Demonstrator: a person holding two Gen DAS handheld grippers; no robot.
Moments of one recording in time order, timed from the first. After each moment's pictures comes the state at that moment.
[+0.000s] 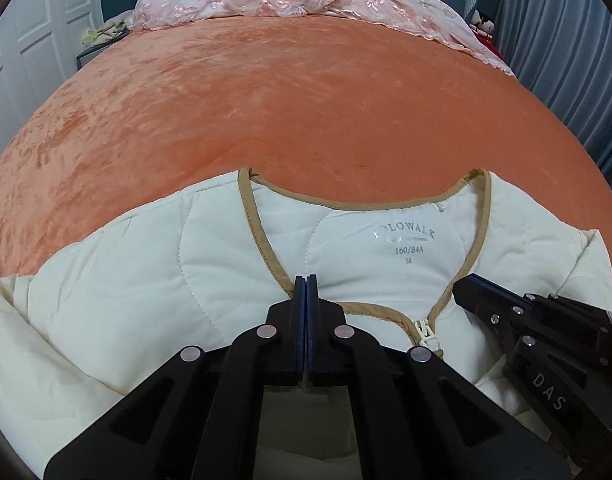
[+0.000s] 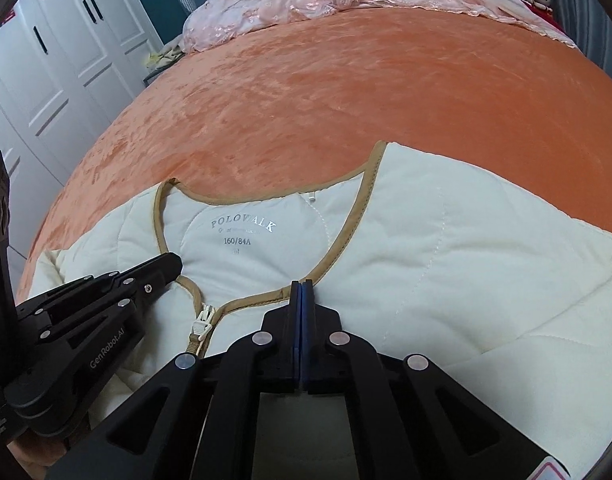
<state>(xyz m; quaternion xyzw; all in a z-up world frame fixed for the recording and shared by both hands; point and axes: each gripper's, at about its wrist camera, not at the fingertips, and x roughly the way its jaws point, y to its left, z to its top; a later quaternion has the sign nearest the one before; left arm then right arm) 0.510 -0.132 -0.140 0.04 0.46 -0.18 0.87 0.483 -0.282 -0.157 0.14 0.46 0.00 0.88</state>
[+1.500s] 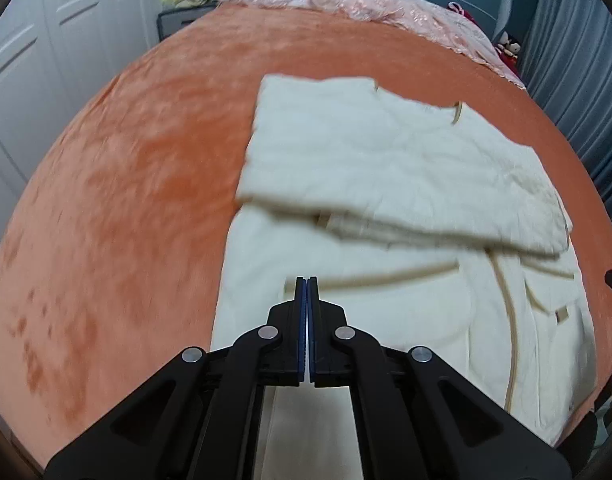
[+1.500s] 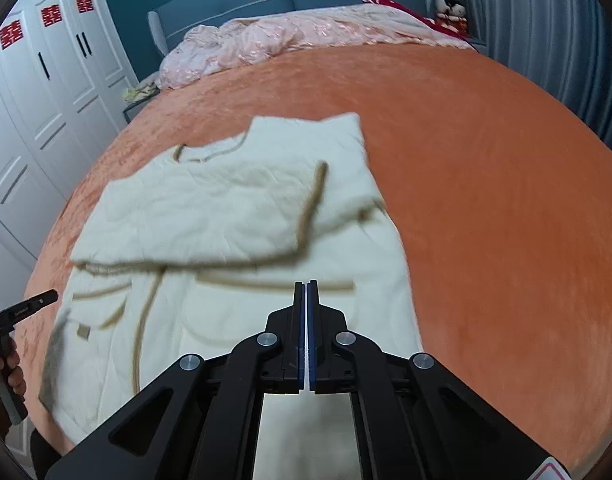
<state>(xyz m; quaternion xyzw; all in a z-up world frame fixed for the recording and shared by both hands) 0.254 0.071 -0.068 -0.01 0.50 -0.11 0.86 0.118 -0.330 -0.050 0.15 0.43 -0.10 0.89</state>
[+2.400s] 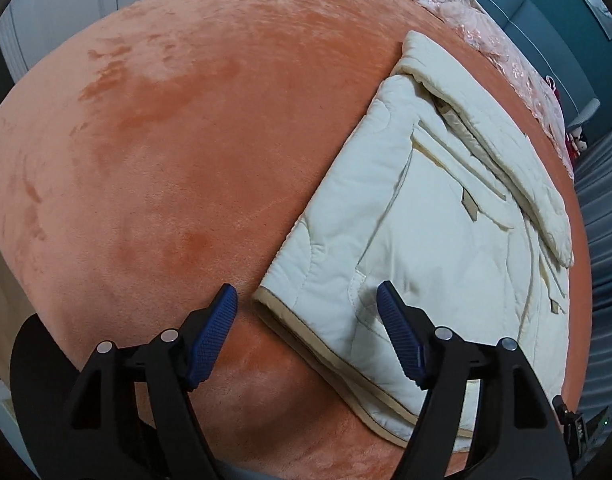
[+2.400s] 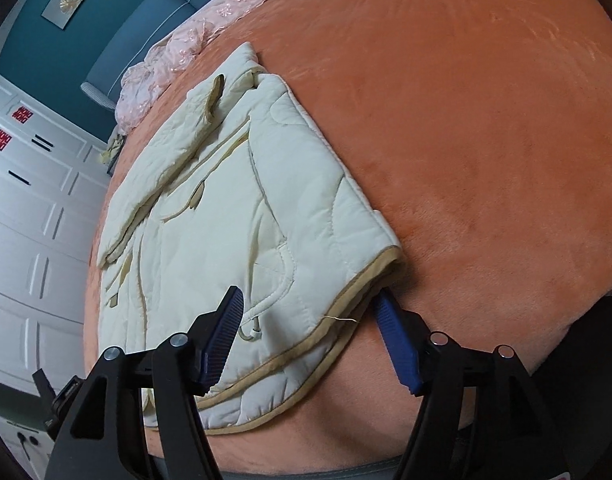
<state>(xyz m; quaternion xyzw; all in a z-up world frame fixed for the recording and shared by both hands) 0.126 0.146 -0.112 -0.19 0.54 0.01 0.82 -0.015 -0.342 -0.133 0.38 0.43 -0.12 0.81</state>
